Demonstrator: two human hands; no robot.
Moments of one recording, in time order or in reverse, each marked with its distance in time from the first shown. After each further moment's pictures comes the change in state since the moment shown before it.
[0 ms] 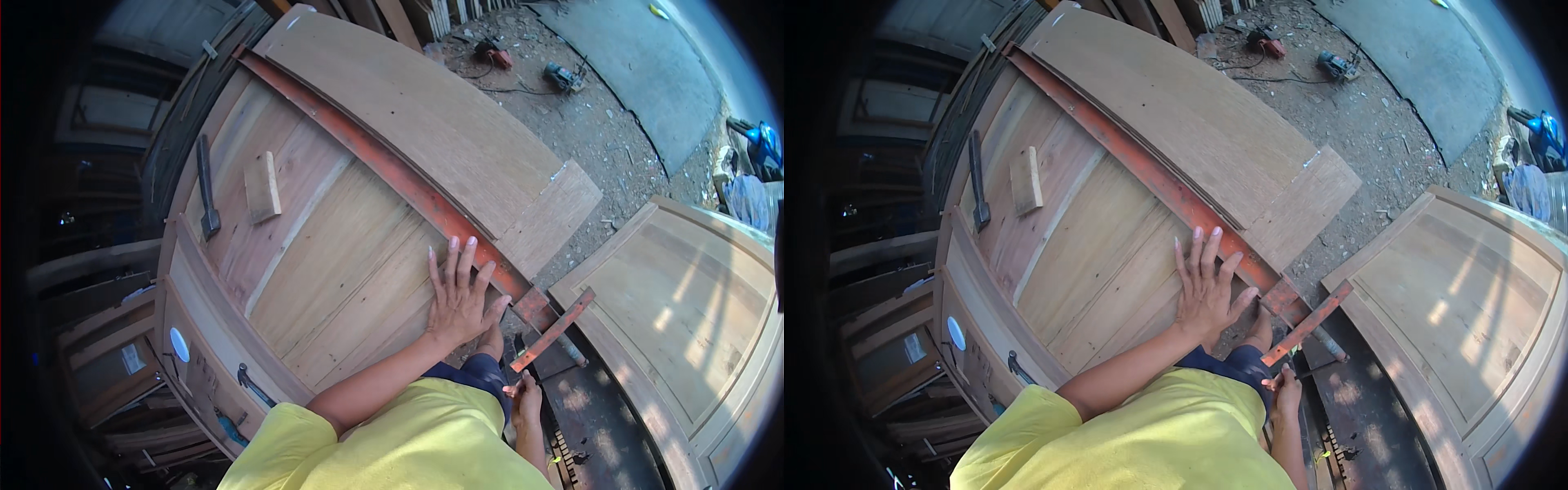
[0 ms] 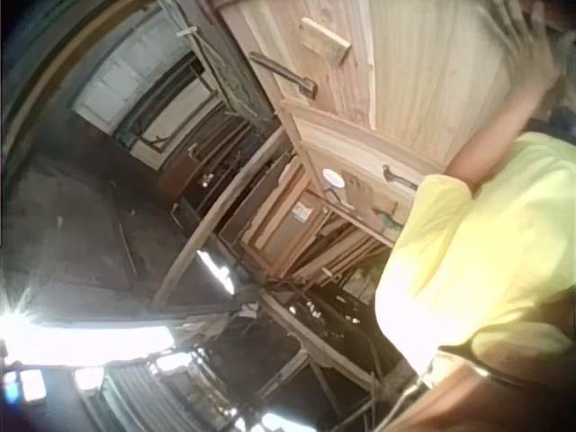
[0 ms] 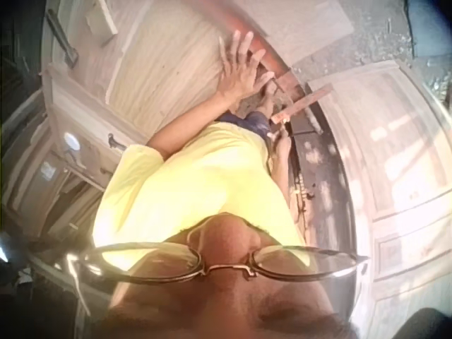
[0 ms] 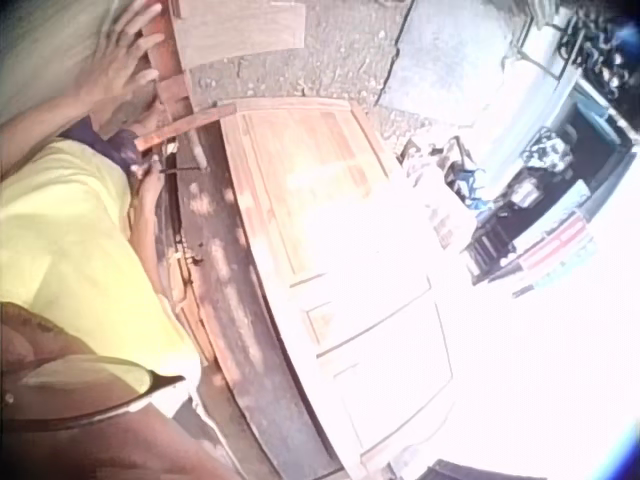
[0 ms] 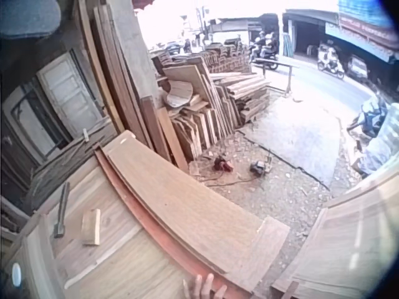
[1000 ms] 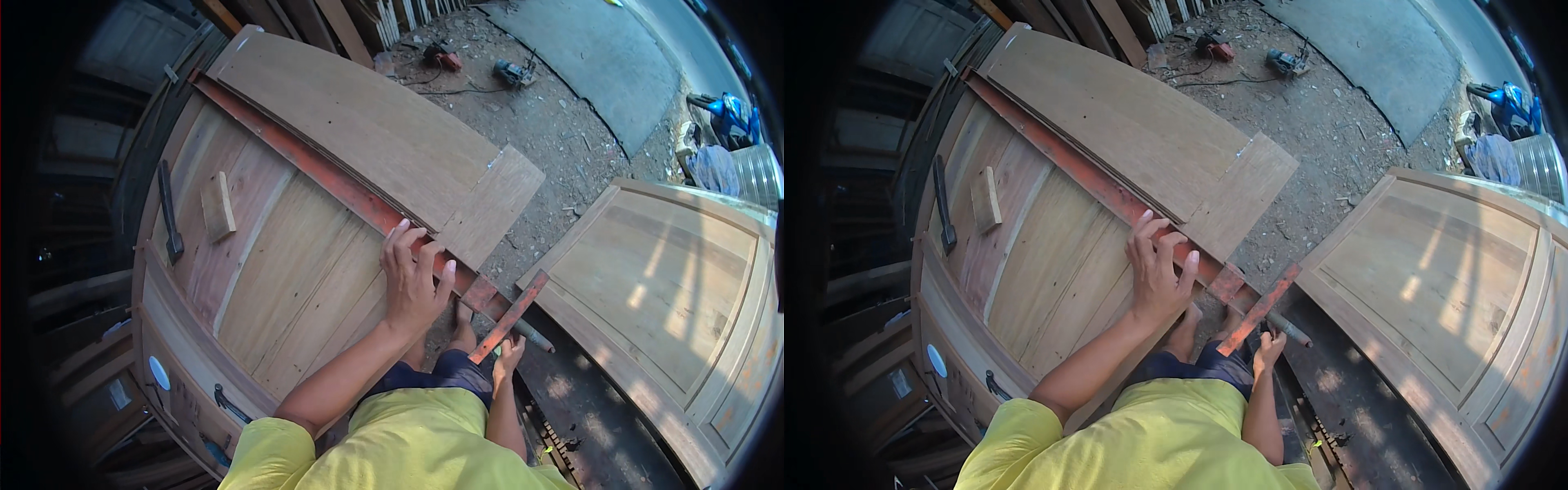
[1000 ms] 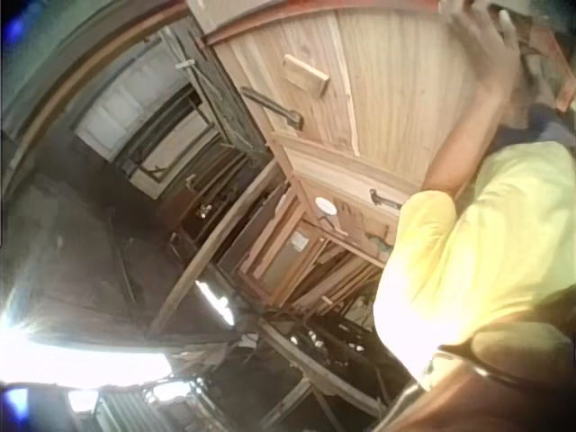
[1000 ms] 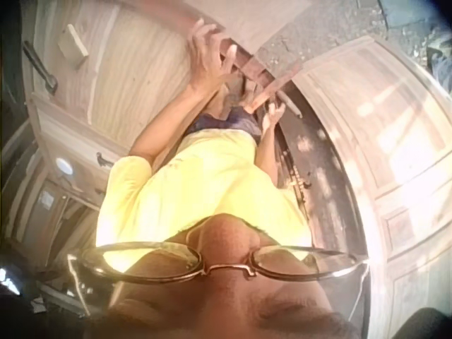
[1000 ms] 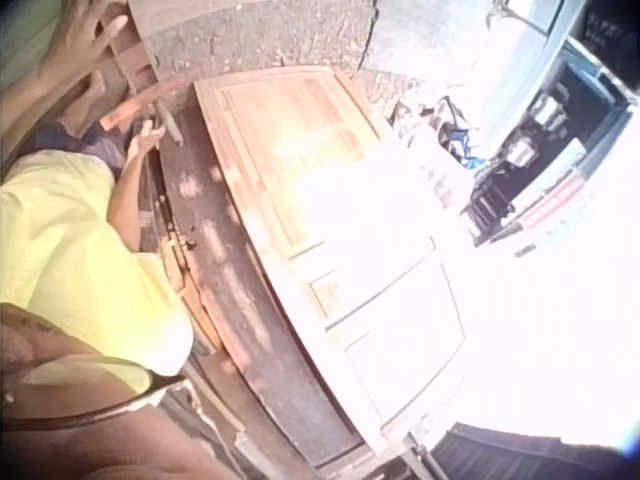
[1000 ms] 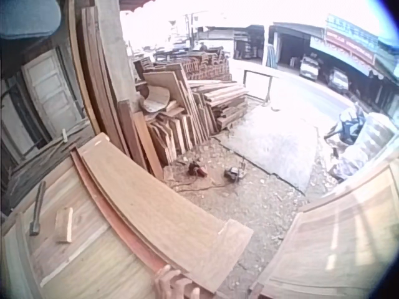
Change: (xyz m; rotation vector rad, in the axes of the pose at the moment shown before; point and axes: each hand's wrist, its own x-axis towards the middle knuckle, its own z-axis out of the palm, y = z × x) left_hand 0.031 0.017 -0.008 -0.144 0.125 0.032; right_hand 0.162 0.039 -0.026 -0.151 0.081 -0.787
